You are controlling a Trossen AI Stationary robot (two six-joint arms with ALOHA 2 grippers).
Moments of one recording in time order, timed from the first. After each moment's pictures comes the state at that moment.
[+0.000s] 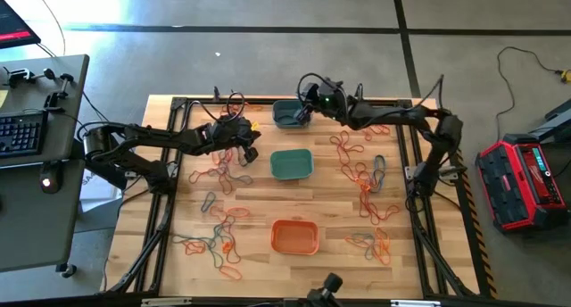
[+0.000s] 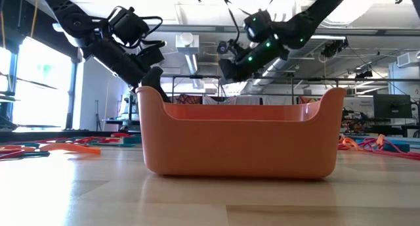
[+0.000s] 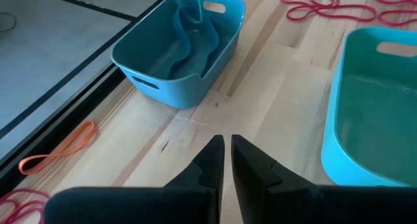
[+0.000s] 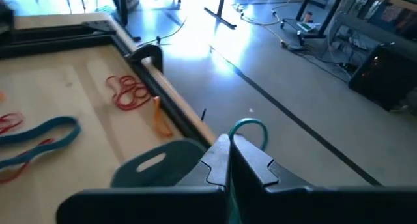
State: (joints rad) left arm 0.40 1.40 0.55 0.27 -0.17 0.03; right arm -0.52 1.78 1.11 0.32 0.18 -0.13
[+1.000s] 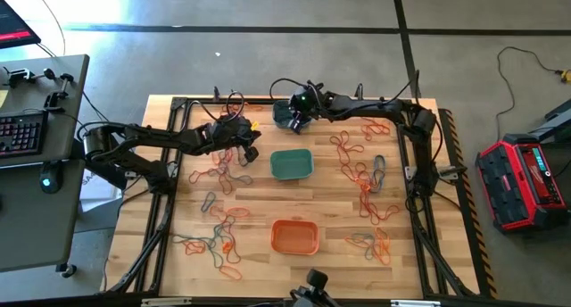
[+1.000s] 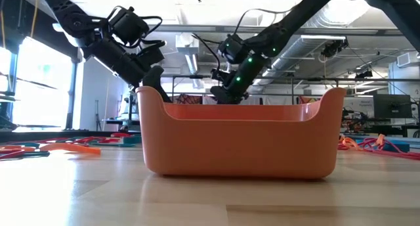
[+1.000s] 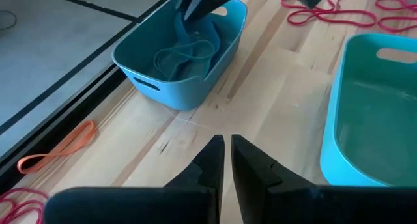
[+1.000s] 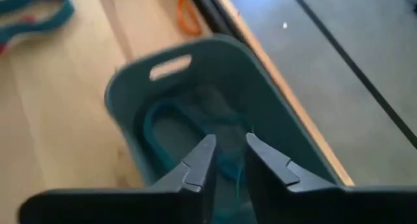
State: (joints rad) left arm 0.40 1.40 0.55 0.27 -0.17 0.01; right arm -0.51 2.01 1.39 -0.17 0.10 -0.16
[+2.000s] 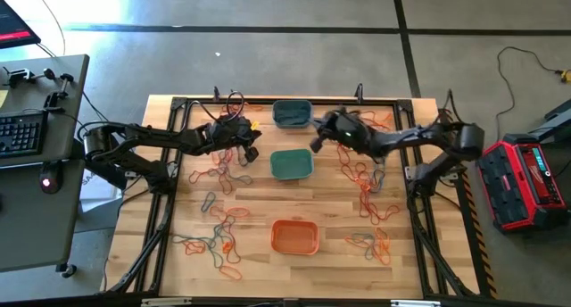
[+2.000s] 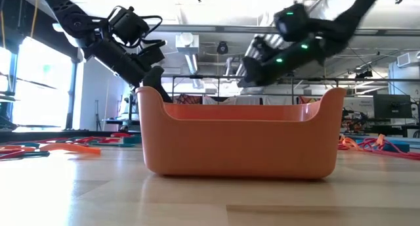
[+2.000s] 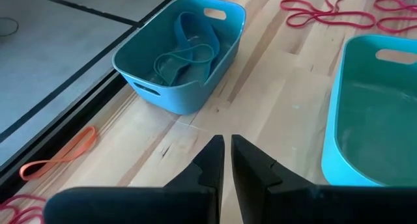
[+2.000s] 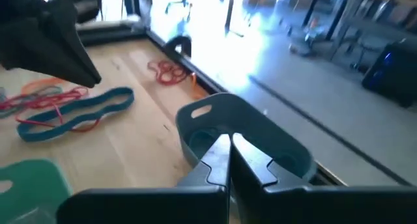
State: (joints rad) left arm 0.40 1.40 0.55 0.29 -0.17 0.03; right arm -0.35 1.55 0.64 0.64 0.31 -0.03
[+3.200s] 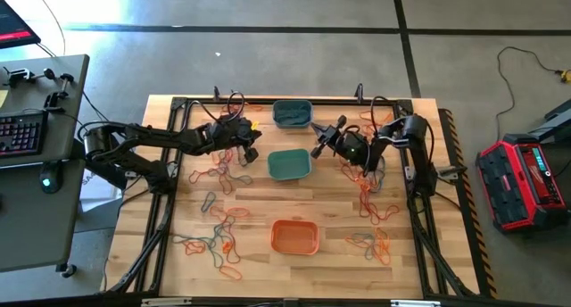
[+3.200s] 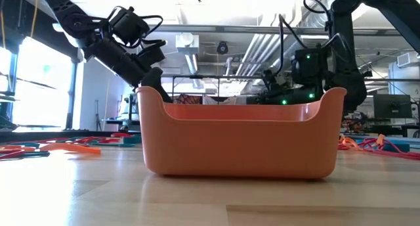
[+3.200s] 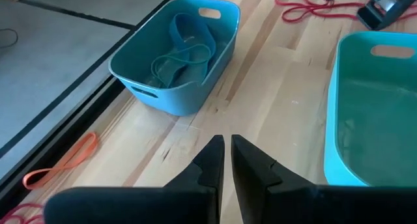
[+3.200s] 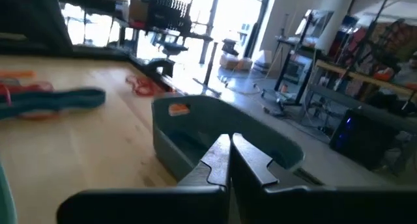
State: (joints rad) left arm 0.40 1.40 0.55 0.29 -0.16 0.08; right arm -0.37 2.07 0.50 1.57 0.32 -0.23
